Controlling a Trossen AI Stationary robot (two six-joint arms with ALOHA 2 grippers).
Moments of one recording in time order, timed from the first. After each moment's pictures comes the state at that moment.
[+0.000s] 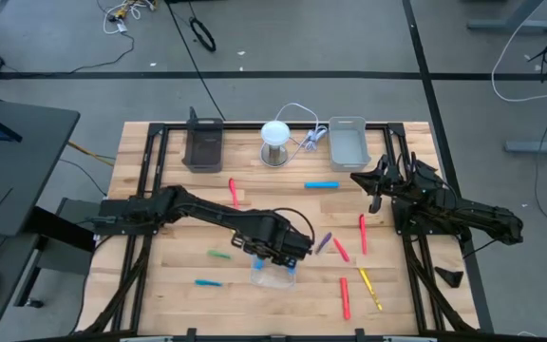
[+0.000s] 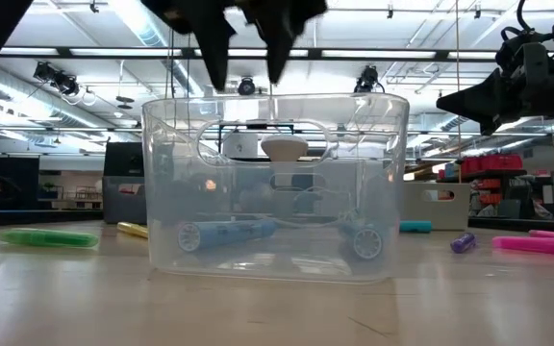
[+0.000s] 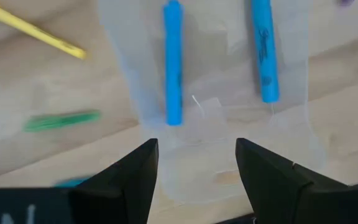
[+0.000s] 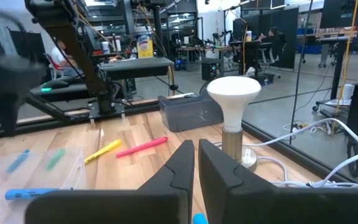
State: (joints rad) left arm -0.29 2.26 2.25 -1.49 0.04 -1.48; right arm -0.30 0.01 0.02 0.01 -0.01 0.07
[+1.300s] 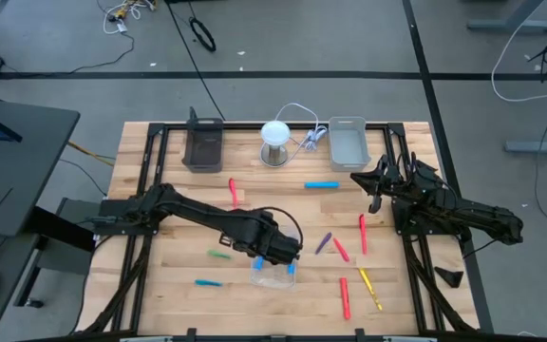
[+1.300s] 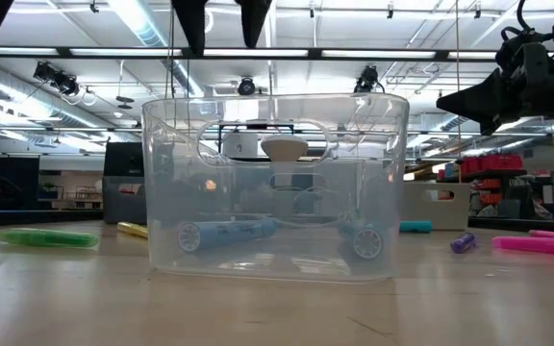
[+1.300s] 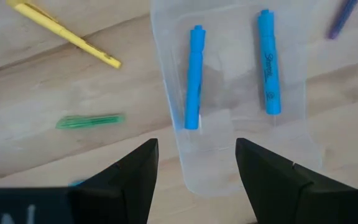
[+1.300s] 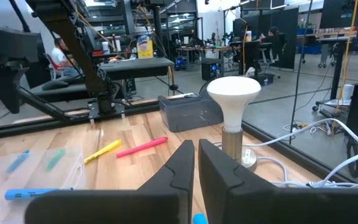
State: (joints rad) left arm -0.34 2.17 2.21 -1.55 -0.09 -1.59; right arm -0.30 0.01 0.02 0.01 -0.01 0.07
